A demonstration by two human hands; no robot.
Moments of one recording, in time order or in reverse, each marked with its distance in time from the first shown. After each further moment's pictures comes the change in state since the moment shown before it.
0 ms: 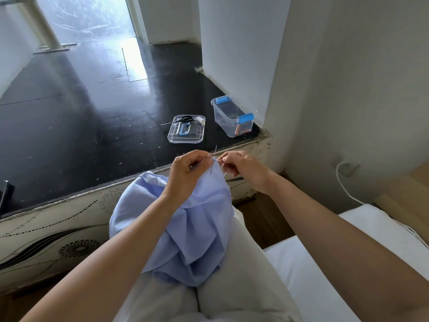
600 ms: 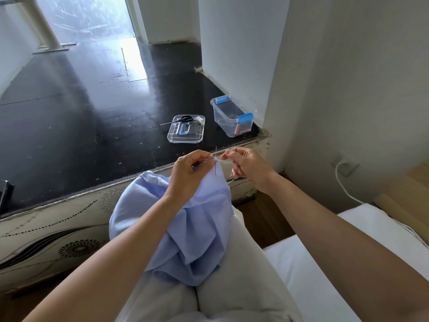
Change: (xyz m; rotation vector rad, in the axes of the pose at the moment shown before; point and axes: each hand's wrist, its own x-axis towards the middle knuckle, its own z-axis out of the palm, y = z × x) left_hand -0.001 0.002 0.004 0.060 0.000 0.039; right_hand 0.001 0.008 -0.004 0.125 0.194 0.039
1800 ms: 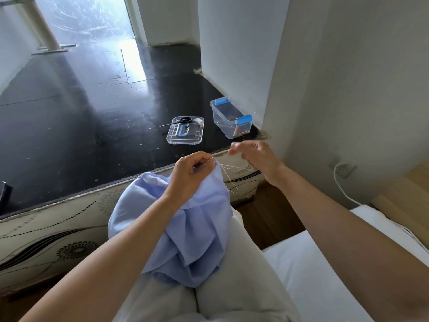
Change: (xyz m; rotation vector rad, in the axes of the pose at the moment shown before) left_hand 0.002 0.001 -0.003 -0.010 -0.061 0.025; right_hand -0.007 -0.023 -0.022 -0.183 0.074 -0.049
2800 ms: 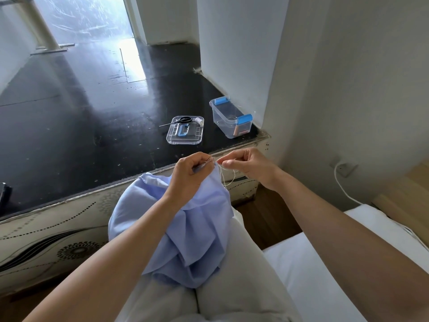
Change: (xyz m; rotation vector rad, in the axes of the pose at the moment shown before) left_hand 0.000 0.003 0.001 -0.008 0.006 -0.040; right_hand 0.003 0.014 0.010 -0.010 -0.190 -0.089
